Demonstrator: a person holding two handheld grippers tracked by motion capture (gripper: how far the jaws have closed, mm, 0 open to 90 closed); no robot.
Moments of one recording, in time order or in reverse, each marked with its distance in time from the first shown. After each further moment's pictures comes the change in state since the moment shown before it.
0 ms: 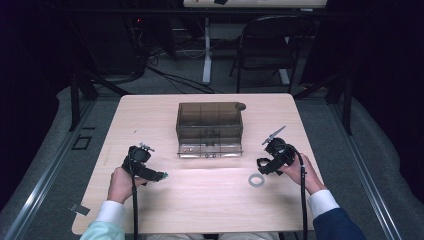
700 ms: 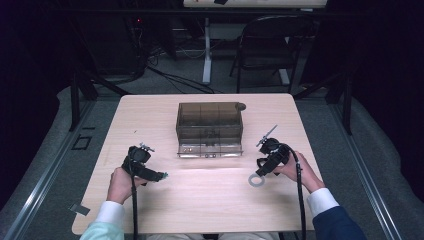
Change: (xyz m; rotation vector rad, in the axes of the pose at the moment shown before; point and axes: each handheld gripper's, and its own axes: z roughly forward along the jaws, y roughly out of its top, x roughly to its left) left arm -0.001 -0.001 0.000 -0.001 -0.005 0.004; right arm 0.003 0.012 0.008 0.091 0.056 -0.043
